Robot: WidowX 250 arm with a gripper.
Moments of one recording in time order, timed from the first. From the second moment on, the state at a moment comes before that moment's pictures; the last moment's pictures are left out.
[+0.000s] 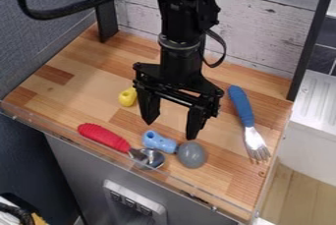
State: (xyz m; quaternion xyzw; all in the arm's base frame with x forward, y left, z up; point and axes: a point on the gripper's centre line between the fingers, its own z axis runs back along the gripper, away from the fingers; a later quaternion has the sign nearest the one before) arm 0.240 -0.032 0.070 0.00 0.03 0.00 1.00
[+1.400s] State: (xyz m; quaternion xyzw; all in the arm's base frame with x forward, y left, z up) arm 0.312 -0.103 0.063 0.00 -0.01 -0.23 0.97
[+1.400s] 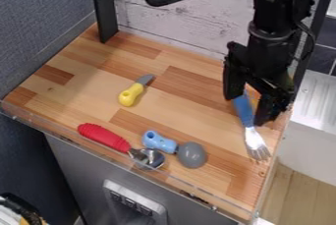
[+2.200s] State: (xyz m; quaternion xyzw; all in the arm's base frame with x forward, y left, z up) arm 0.324 -0.107 0.016 0.00 0.00 -0.18 0.98
